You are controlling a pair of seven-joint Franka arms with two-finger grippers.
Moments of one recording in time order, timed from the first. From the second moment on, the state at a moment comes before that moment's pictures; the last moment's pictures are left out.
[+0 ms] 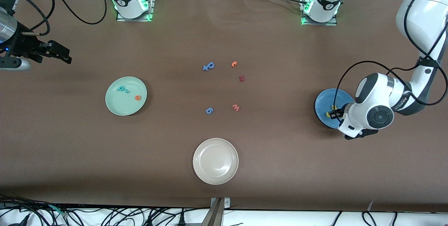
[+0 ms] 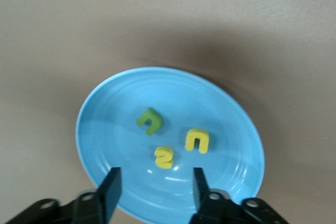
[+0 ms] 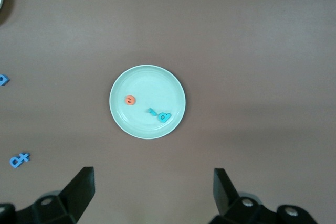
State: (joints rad) left arm 0.45 0.73 -0.63 -1.60 0.53 1.79 -0.63; right arm 0.02 -0.02 -0.01 -1.70 0.00 1.64 0.03
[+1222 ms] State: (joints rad) left arm 0.38 0.32 -0.26 -1.48 0.07 1.48 0.12; right arm 0.02 -0.02 0.00 -1.70 -0.01 1.64 0.02
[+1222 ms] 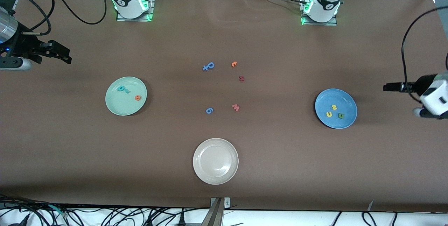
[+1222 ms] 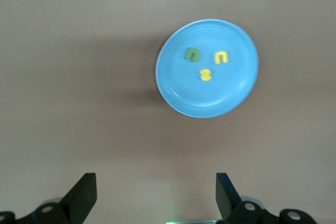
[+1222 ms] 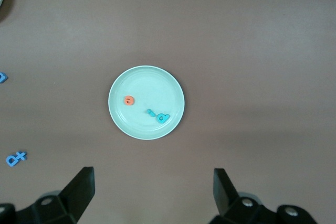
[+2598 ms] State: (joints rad) left arm 0.02 0.03 0.01 -1.52 0.04 1.45 0.03; right arm 0.02 -0.02 0.00 -1.69 -0.01 1.66 0.03
